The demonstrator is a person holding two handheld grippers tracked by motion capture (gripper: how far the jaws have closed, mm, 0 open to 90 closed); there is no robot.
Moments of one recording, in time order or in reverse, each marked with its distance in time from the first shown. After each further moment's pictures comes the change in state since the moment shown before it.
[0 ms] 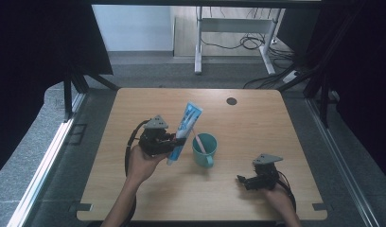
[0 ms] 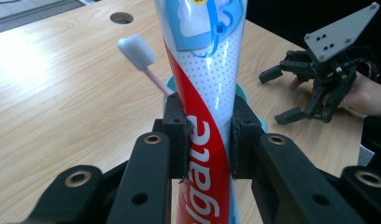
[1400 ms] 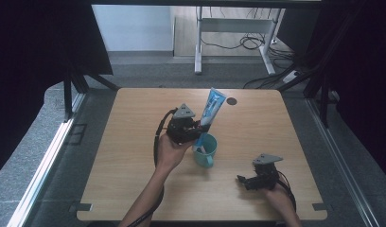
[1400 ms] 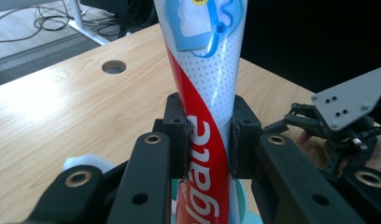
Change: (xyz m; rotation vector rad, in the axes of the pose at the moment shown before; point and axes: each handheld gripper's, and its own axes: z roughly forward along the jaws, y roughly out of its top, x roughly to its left) left arm -0.018 0.045 0.059 -0.093 0.031 0.036; right arm 0.000 0.000 0.000 -0.002 -0.002 -0.001
